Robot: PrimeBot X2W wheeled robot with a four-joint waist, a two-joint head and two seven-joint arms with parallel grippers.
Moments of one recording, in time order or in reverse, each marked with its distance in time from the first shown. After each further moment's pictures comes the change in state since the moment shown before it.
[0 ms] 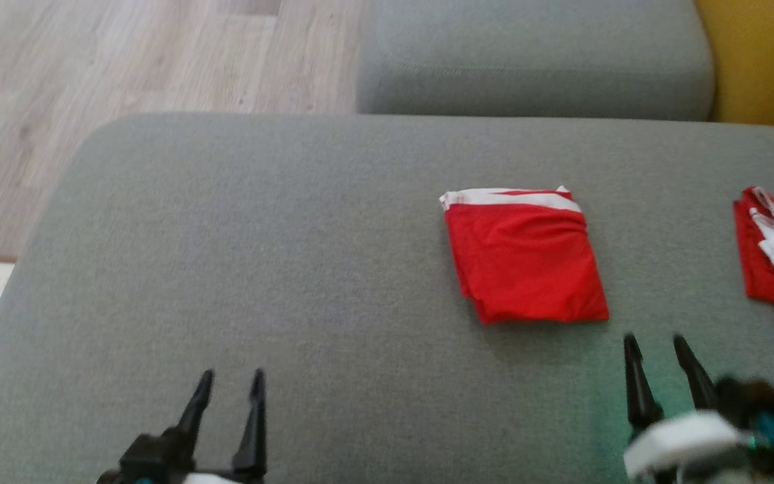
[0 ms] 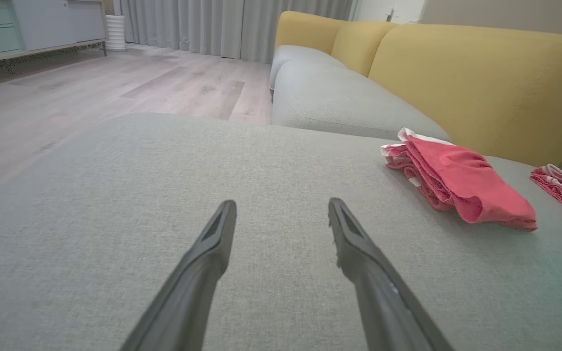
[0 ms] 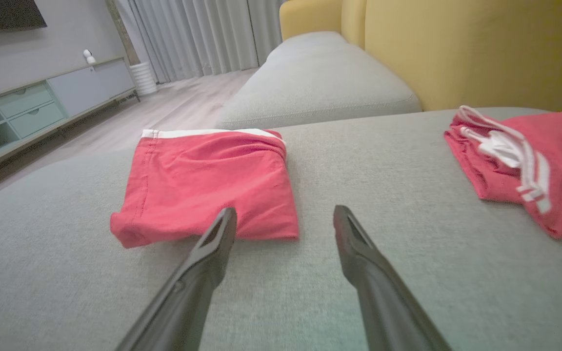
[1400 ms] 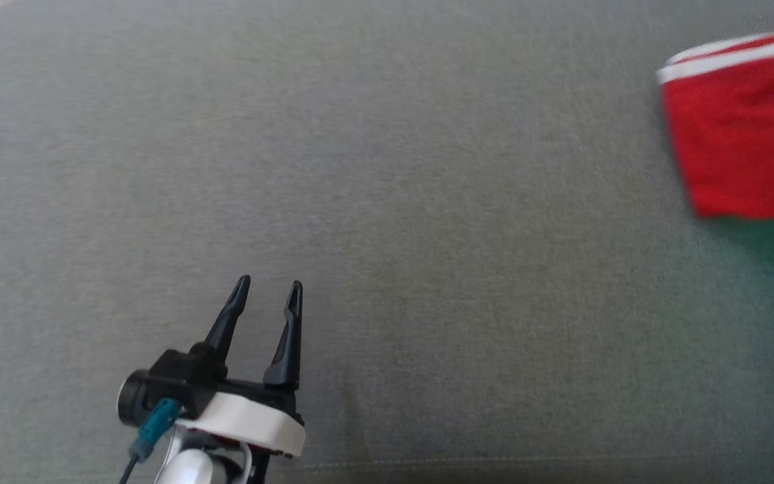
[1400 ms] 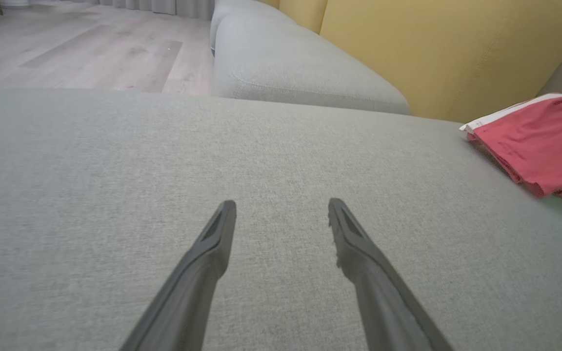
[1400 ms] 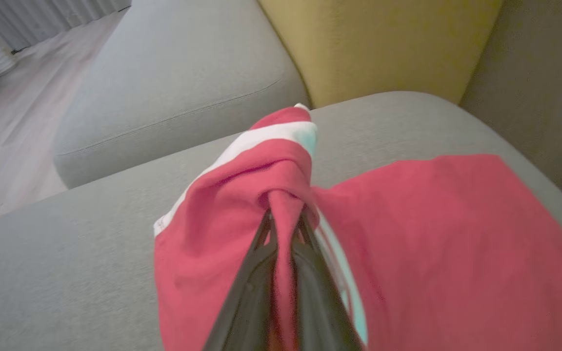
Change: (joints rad) left arm -0.213 -0.002 -0.087 0.004 -0.017 -0.013 0.000; right arm -0.722 -0.377 -0.085 0.346 0.299 0.000 0.514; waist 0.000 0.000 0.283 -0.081
